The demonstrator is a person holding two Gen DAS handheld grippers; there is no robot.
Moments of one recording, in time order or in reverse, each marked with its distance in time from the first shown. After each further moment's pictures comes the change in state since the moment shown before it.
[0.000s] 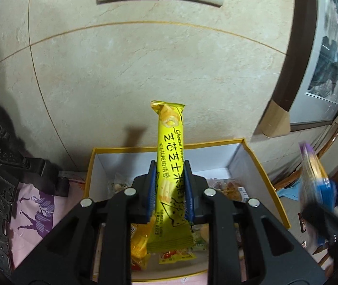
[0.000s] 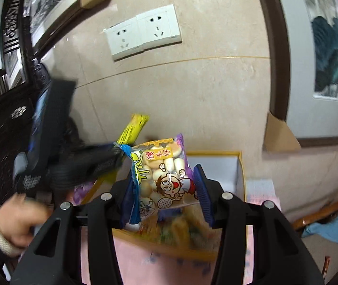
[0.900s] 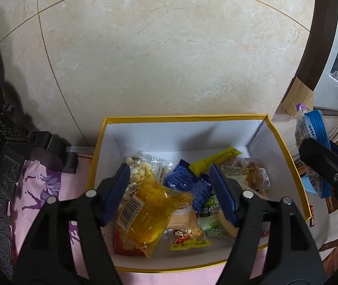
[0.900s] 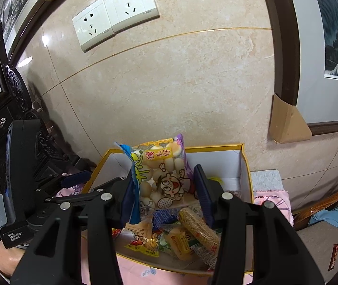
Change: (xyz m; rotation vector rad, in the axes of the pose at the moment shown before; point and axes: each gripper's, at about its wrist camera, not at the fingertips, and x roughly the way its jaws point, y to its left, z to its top) left arm 0.020 0.012 -0.024 -0.025 0.125 0.092; right arm 0.037 -0.011 0.003 0.078 0.077 -0.032
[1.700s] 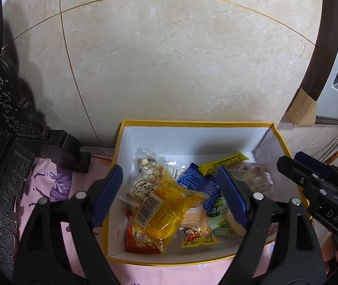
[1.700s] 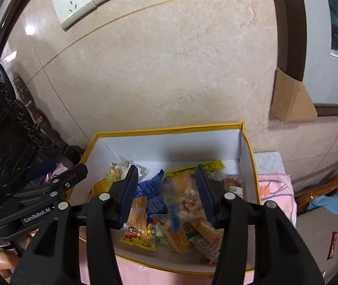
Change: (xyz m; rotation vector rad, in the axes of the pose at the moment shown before) left arm -0.019 0.019 0.001 -0.035 -0.034 0.029; right arm 0.031 -0.002 -0.006 0.056 0.144 -0.058
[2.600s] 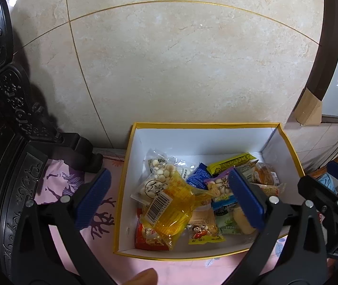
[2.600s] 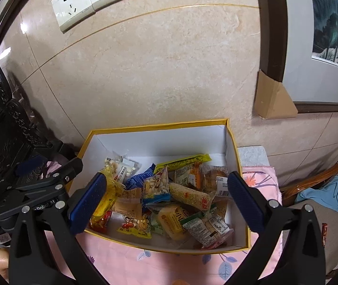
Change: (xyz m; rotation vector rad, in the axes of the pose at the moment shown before) left arm -0.012 -0.002 0.003 0.009 -0.002 0.070; right arm -0.028 0.004 -0.004 0.000 -0.009 -0.075
